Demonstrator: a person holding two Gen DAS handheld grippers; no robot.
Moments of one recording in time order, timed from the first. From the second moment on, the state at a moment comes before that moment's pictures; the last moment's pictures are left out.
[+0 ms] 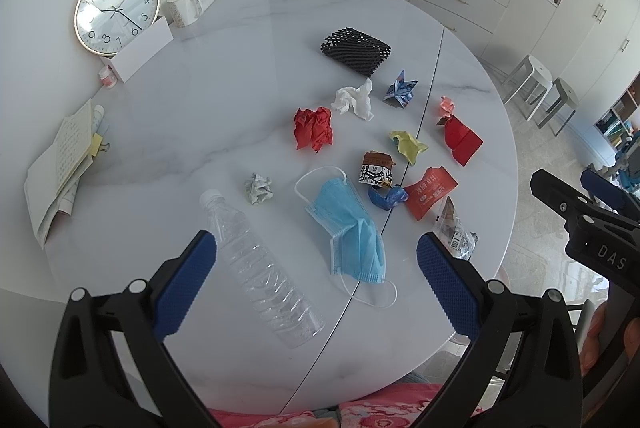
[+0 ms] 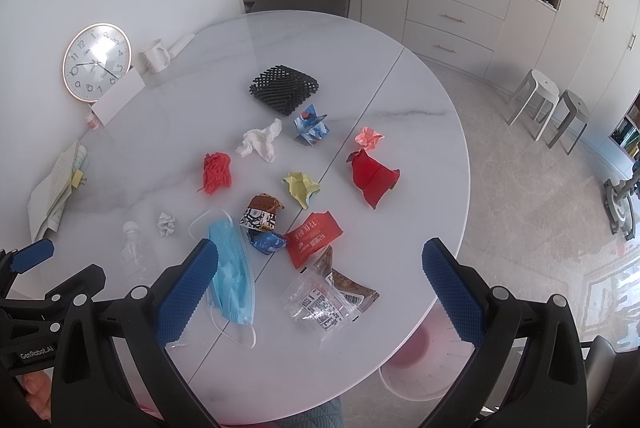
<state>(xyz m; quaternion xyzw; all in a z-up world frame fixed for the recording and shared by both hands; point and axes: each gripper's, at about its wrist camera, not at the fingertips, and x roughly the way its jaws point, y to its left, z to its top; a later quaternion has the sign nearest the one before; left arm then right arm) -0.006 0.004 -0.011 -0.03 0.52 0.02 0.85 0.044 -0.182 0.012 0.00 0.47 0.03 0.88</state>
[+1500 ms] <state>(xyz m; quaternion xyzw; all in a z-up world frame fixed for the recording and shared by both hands) -0.005 0.060 -0.150 -0.14 0.54 0.20 0.81 0.074 -0.212 -0.061 -0.04 0.50 0.17 0.85</state>
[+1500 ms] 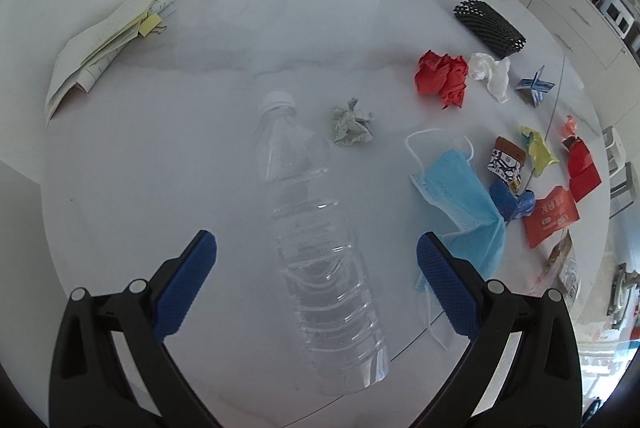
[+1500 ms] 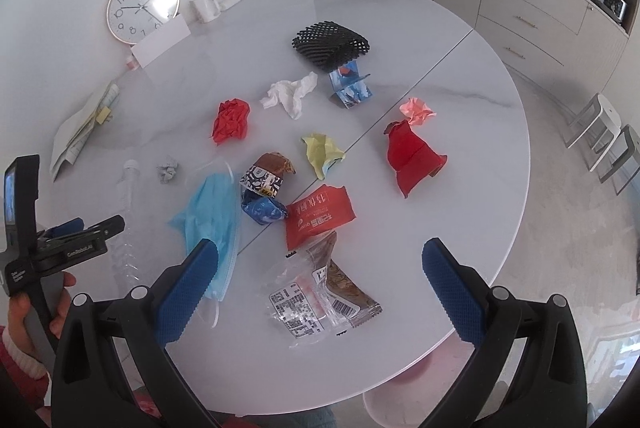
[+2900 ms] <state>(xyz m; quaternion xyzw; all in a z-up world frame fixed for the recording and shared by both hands) -0.042 0.122 -0.128 -0.07 0.55 0.07 0.83 0.079 -0.053 -0.183 -0.02 0.59 0.21 0.78</state>
